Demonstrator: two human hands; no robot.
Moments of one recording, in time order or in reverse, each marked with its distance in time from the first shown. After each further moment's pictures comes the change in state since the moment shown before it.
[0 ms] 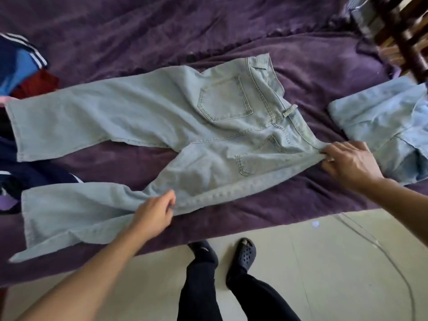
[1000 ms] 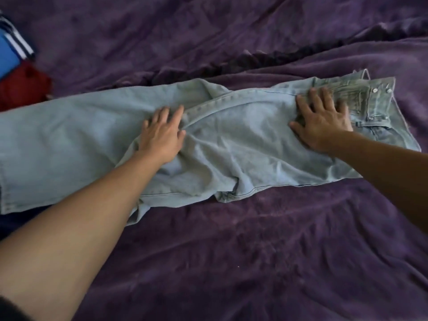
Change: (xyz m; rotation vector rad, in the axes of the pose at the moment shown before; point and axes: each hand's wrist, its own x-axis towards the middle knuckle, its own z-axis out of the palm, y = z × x) left_hand 0.310 -0.137 -0.107 0.222 0.161 -0.052; right_hand 0.335 -0.125 0.111 -0.153 -0.327 0.131
